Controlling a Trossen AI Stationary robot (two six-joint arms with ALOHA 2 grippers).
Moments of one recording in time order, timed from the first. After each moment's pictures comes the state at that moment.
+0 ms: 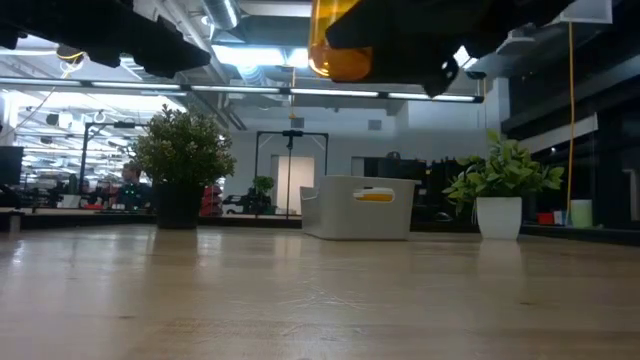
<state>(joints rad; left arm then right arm) -0.41 0.95 0.34 0.34 -0.32 0.09 0.56 1.80 0.98 0.35 0.56 0.31</state>
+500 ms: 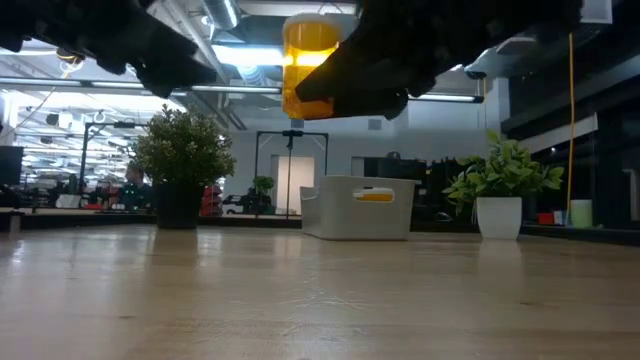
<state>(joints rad) -0.38 0.96 0.34 0.34 -0.37 -0.14 0.39 1.80 0.98 0.32 0.34 0.21</state>
